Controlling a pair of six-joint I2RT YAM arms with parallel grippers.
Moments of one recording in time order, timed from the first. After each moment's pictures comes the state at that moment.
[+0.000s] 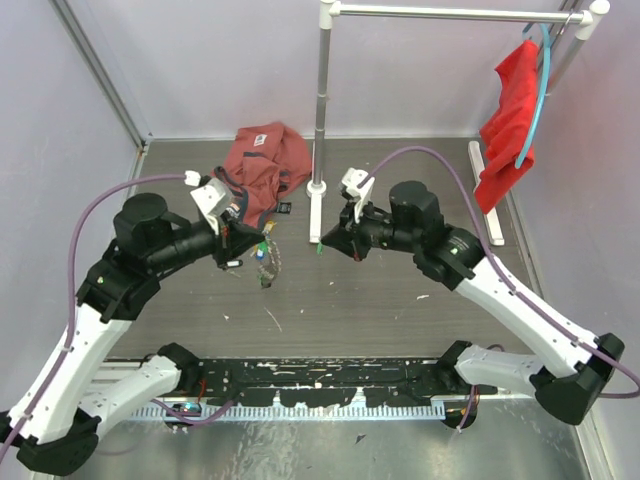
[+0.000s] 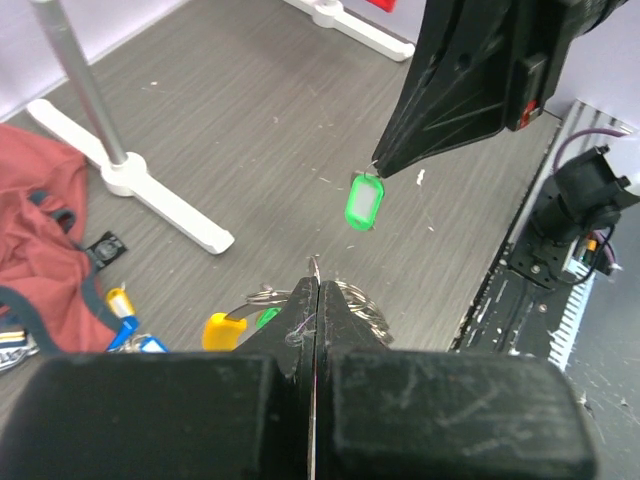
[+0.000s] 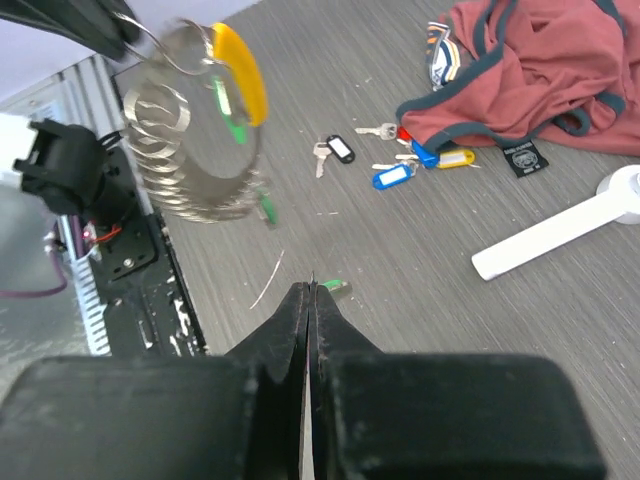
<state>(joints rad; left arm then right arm) -0.53 0.82 1.17 -0.58 0.48 0.01 0.74 1.11 1.15 -0.38 -0.40 0.03</state>
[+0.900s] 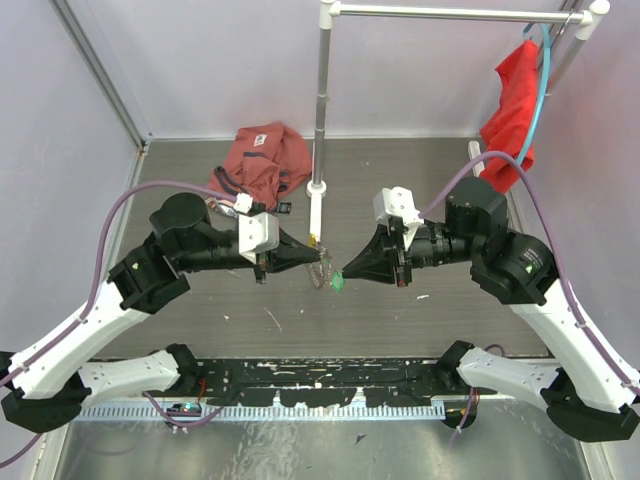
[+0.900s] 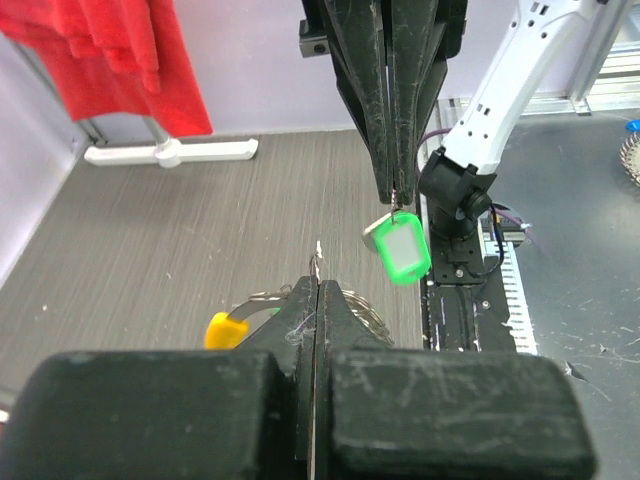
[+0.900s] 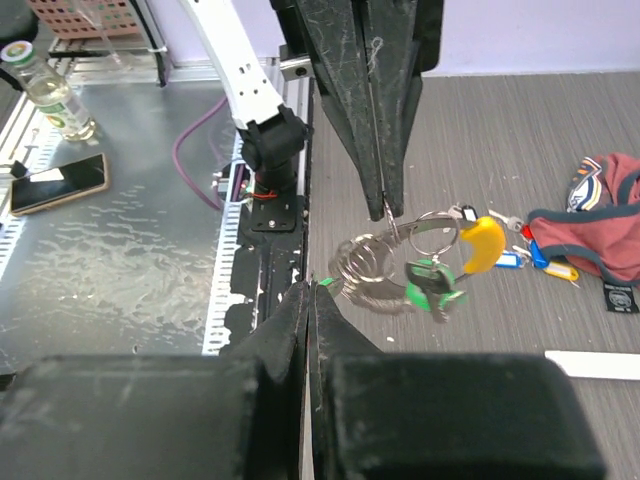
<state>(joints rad) -0.94 0.97 1.24 -0.35 0.55 0.21 0.74 0.97 1.44 -0.75 -0.83 -0.18</state>
